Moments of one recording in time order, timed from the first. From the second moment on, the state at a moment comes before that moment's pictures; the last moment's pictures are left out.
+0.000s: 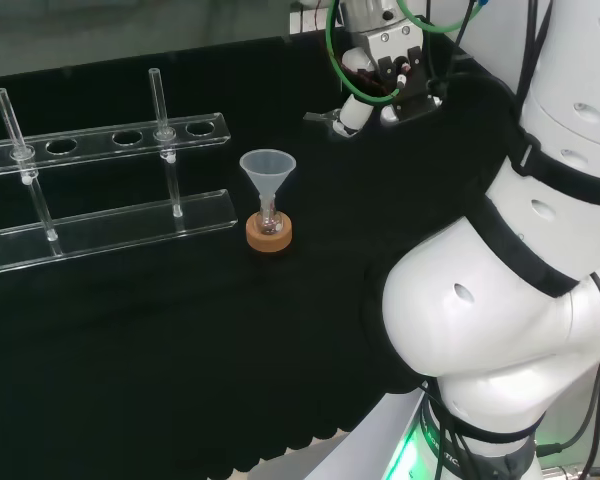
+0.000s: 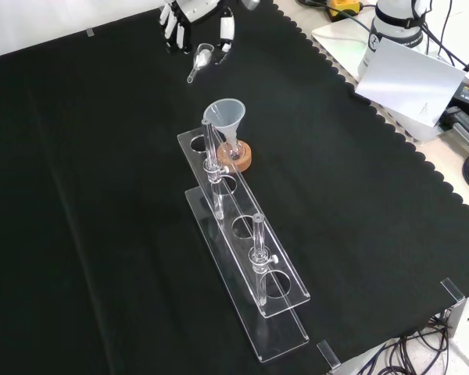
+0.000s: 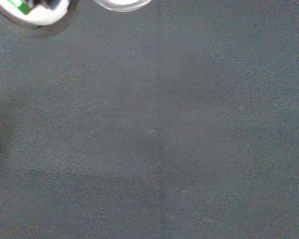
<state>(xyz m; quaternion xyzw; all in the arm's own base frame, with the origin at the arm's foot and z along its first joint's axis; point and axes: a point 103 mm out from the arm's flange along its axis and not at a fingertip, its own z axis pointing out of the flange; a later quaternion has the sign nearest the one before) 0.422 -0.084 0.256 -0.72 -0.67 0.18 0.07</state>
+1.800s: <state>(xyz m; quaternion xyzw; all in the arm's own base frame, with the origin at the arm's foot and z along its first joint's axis) 0.414 -0.037 0.249 -0.65 -0.71 0.26 0.07</state>
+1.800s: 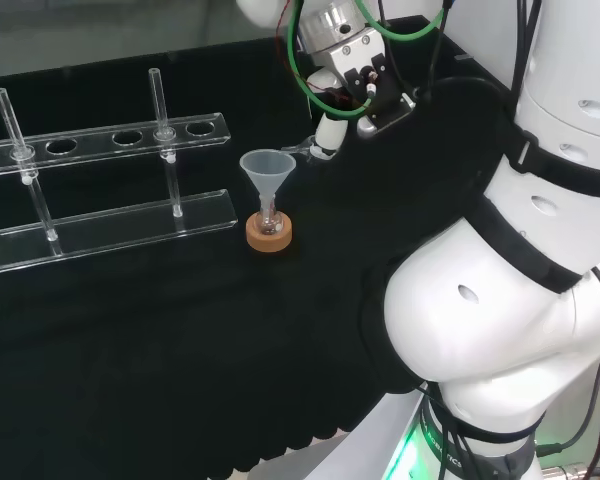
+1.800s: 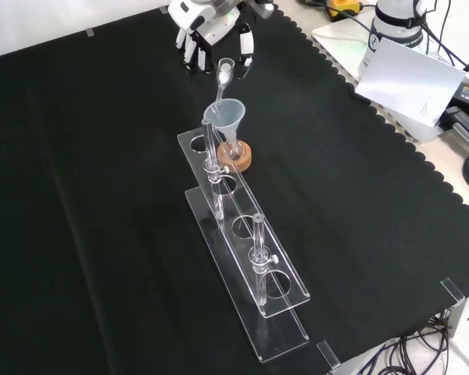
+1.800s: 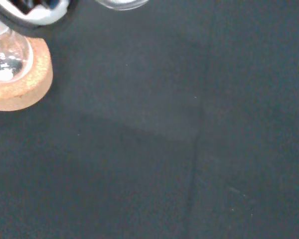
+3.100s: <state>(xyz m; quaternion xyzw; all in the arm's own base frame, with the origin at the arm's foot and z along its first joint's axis) 0.413 -0.046 0.260 -0.65 -0.70 0.28 0.07</state>
